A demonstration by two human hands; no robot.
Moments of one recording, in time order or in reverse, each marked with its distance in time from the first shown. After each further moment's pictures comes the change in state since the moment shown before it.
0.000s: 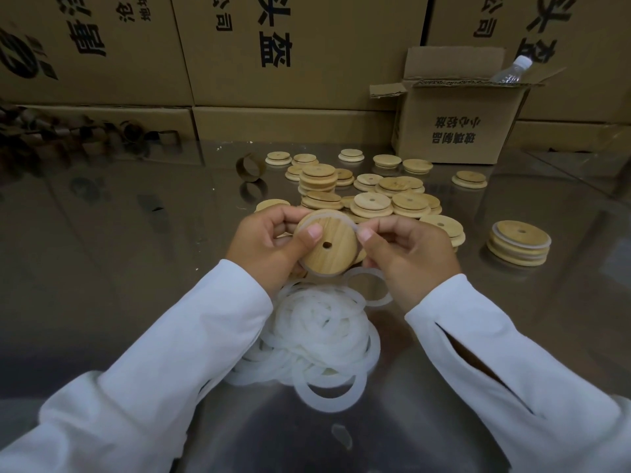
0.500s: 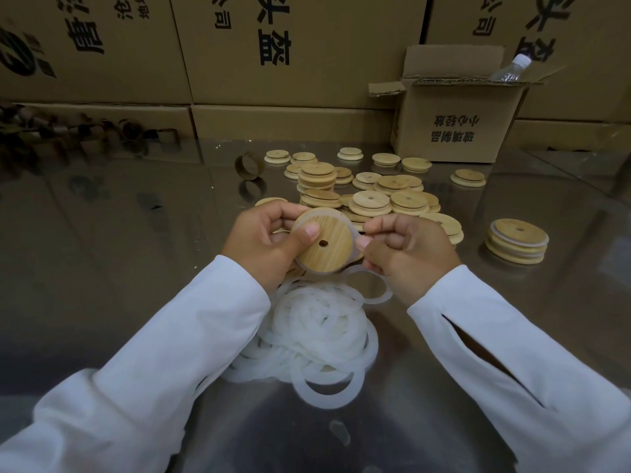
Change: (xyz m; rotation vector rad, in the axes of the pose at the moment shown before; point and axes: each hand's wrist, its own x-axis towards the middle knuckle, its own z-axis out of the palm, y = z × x) left_hand -0.002 0.007 0.000 0.022 -0.017 0.009; right_hand 0.002 -0.005 -0.003 0.056 -0.100 0.117
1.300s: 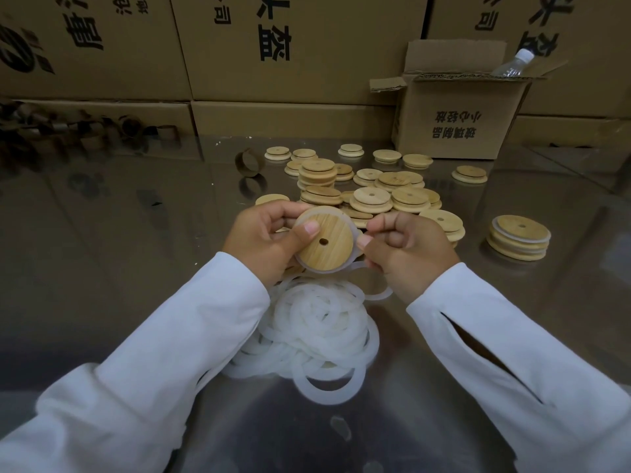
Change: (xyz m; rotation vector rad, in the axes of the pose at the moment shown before) left_hand 0.003 -0.006 -0.002 -0.057 -0.025 -0.045; right_hand 0.002 0.003 0.000 -0.066 -0.003 0.018
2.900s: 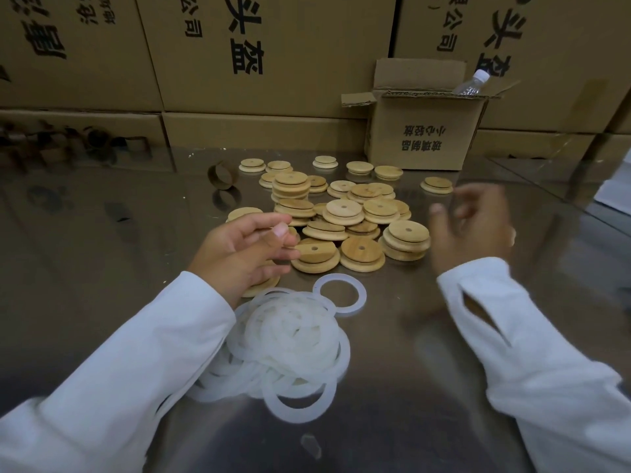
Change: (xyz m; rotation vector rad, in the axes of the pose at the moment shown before) left_hand 0.002 -0.002 -0.002 -0.150 -0.078 -0.068; right_hand 0.030 0.029 -0.079 -0.509 0.752 -0.287
